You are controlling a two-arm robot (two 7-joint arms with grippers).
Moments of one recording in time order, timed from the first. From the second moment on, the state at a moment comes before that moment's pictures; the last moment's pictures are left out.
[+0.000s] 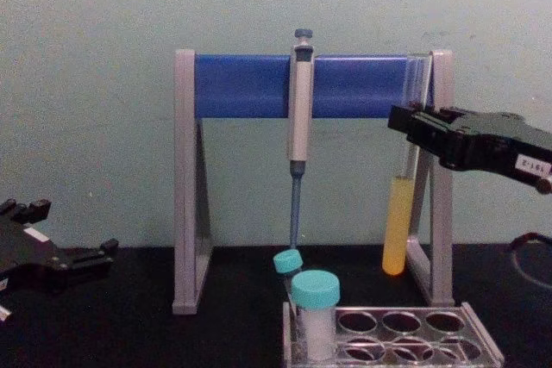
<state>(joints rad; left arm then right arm) -0.20 0.60 0.45 -1.41 -0.25 -0.12 0.03 0.26 0.40 -0.35 -1.52 0.49 -0.07 0.47</state>
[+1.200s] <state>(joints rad) -0.20 0.60 0.45 -1.41 -0.25 -0.12 0.03 0.24 0.44 -0.35 -1.53 0.55 -0.08 0.55</state>
